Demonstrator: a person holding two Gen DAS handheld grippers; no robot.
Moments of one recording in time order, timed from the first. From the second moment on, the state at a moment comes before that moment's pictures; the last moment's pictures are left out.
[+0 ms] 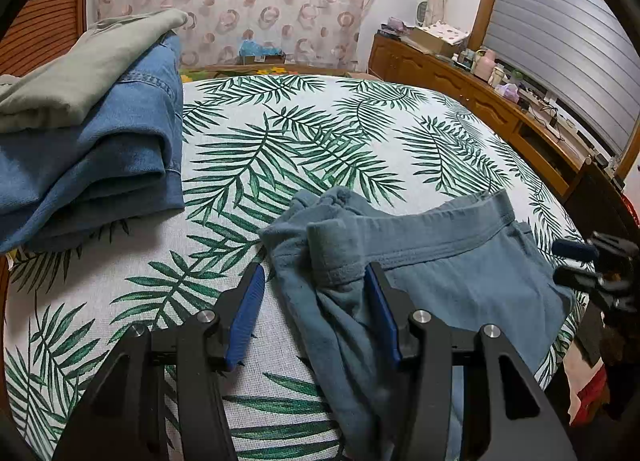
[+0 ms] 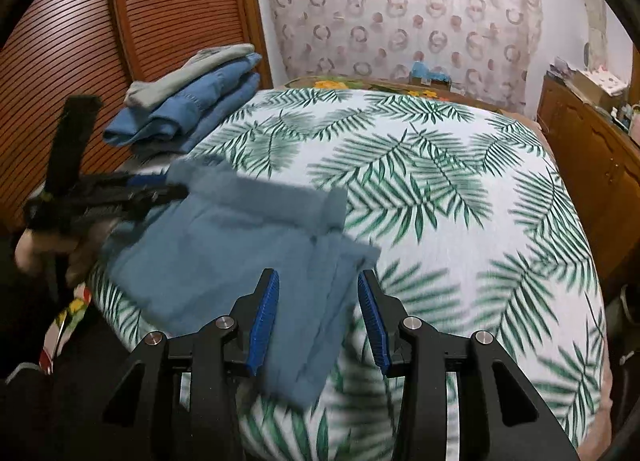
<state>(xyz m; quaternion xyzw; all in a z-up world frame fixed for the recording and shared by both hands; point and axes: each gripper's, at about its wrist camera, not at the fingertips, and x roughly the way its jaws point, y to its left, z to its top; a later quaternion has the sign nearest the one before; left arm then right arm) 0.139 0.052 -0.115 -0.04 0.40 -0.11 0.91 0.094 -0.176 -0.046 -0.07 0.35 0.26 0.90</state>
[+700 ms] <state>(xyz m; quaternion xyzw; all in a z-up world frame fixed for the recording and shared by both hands) 0.047 0.048 -0.102 -0.05 0.36 -0.15 0.92 0.066 -0.194 -0.050 -0.05 0.37 0.28 0.89</state>
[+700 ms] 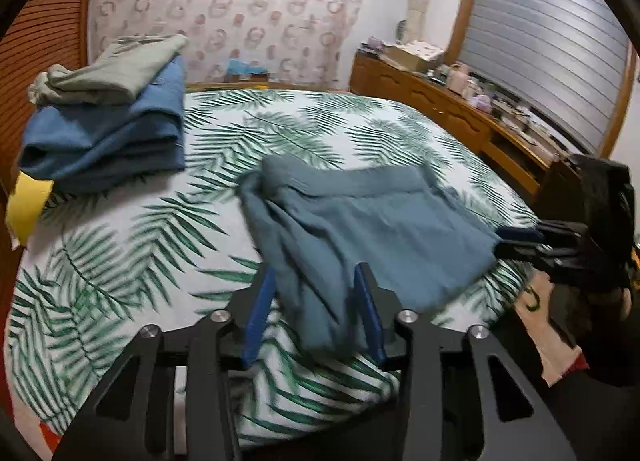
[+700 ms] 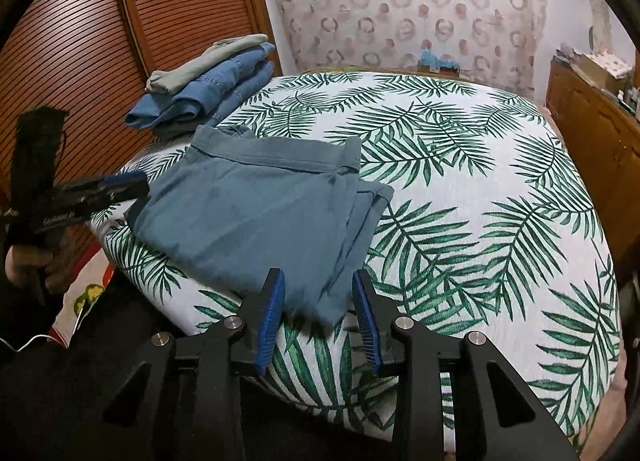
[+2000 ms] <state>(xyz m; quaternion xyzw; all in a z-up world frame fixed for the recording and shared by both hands) 0.041 0.047 -0.109 -0.03 0.38 -0.12 0.92 0.055 -0.192 -0.040 -0.06 0.35 0.30 0.89</state>
